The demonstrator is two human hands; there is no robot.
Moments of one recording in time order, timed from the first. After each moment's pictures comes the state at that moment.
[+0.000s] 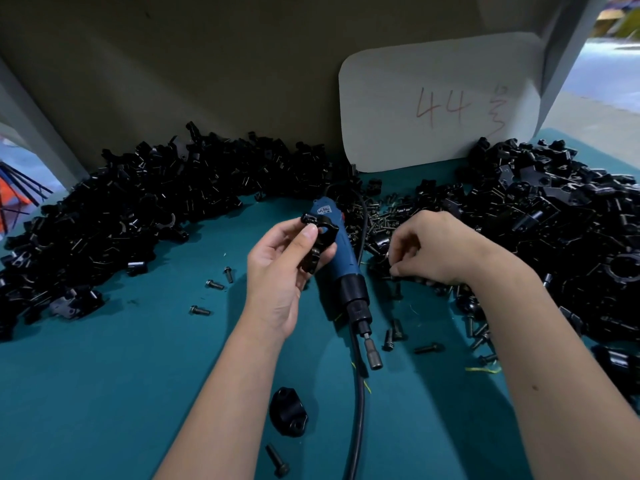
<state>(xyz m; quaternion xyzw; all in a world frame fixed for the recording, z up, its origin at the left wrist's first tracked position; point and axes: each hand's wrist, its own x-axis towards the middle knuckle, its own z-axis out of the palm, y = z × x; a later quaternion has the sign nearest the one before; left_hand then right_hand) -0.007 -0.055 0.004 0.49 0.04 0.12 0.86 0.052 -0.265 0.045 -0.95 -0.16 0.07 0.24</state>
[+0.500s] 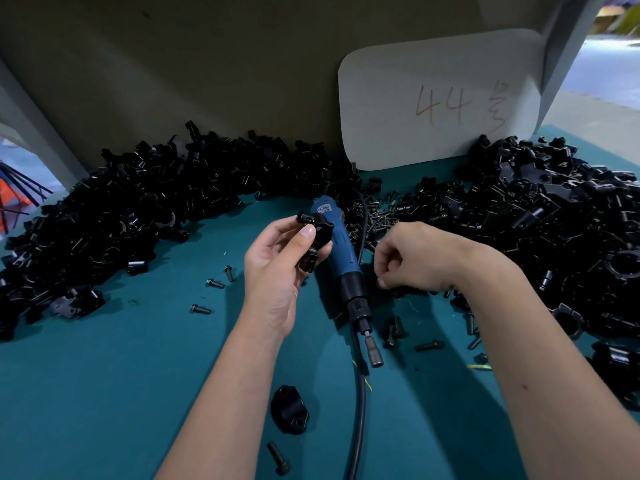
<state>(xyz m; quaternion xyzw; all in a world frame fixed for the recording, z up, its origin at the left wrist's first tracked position) -0.005 -0.052 0.000 0.49 0.04 0.14 0.86 0.046 -0.247 0.045 -0.95 -0.20 0.15 0.19</state>
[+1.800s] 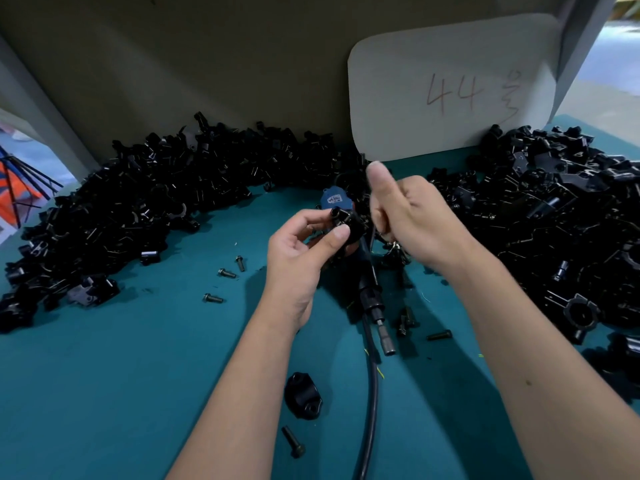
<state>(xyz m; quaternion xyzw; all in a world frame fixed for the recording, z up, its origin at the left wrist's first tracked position) -0.004 -0.053 -0.007 0.57 -0.04 0.12 0.81 0.040 -0.217 0.046 -0.85 -0.20 -0.07 0.48</state>
